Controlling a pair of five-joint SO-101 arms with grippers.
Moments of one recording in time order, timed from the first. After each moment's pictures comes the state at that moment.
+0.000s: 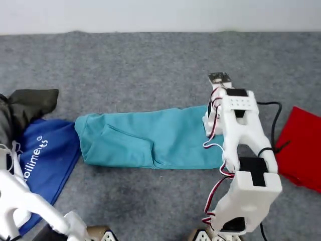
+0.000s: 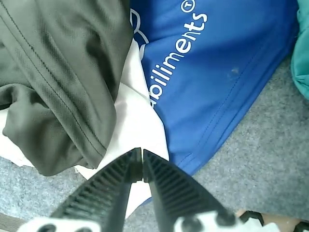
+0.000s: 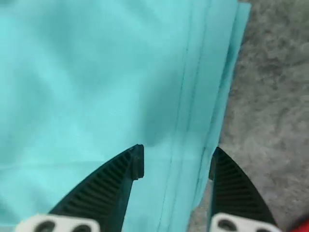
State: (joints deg) left arm -55.0 -24.7 21.0 93.1 -32.6; right arm -0.8 15.9 10.6 68.0 10.0
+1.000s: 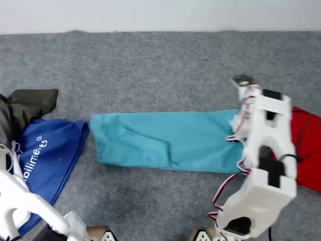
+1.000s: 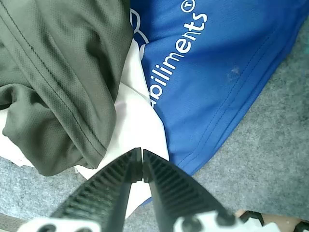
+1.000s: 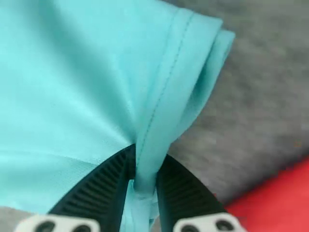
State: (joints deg) left arm -55.0 -24.7 21.0 93.1 -32.6; right arm 15.7 17.0 5.9 72.7 31.3
